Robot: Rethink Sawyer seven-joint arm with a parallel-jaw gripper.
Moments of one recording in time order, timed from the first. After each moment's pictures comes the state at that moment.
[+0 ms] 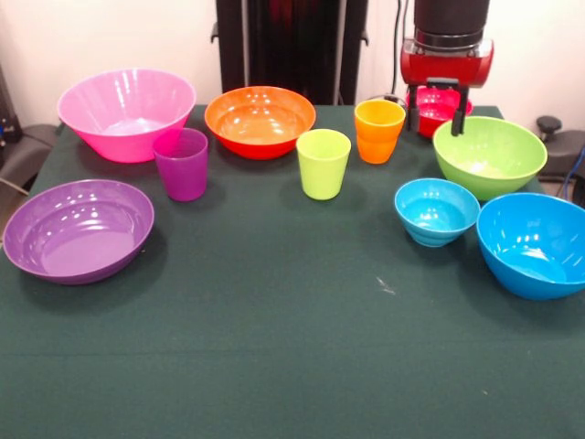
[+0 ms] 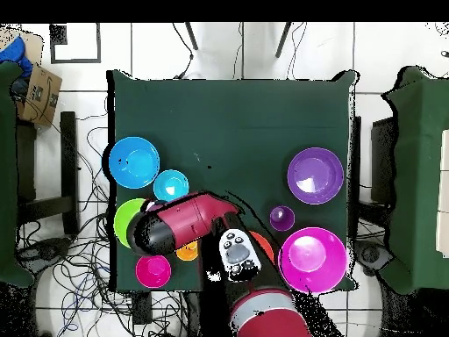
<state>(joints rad) -0.24 -0.77 0.33 1.94 -0.44 0.37 2.45</state>
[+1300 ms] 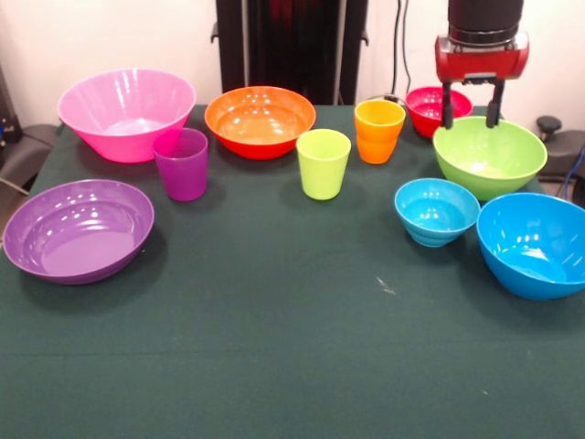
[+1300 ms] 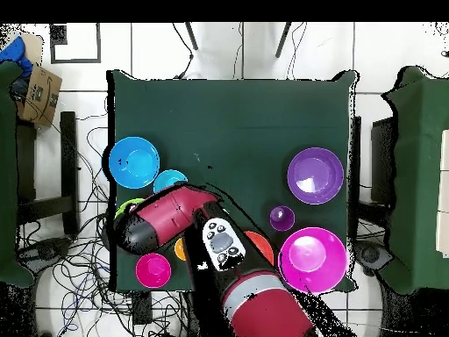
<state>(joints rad) -0.26 -0.76 0.49 1.93 -0.52 0.46 2.45</state>
